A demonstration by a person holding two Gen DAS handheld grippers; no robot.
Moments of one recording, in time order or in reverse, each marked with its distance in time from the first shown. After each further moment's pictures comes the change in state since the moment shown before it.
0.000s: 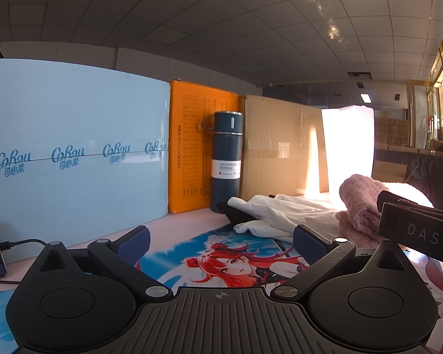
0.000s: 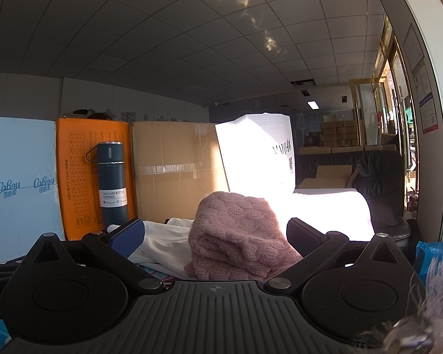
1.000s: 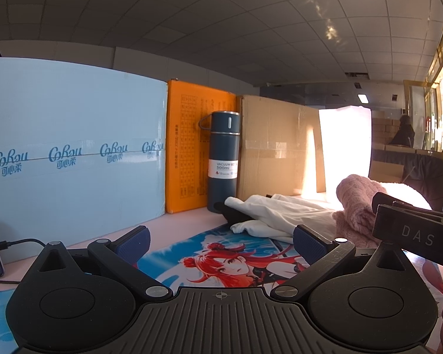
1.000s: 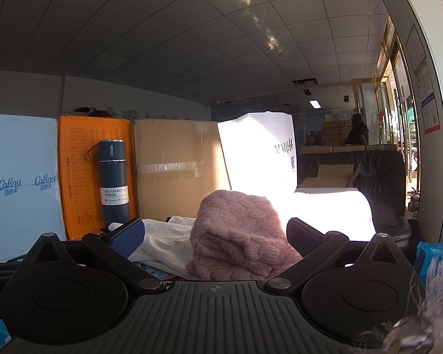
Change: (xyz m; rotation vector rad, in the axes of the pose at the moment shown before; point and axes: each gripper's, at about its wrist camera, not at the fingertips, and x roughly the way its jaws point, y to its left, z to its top) left arm 0.000 0.000 0.000 -0.003 0.001 -0.015; right arm 0.000 0.002 0.000 -0.005 0.007 0.005
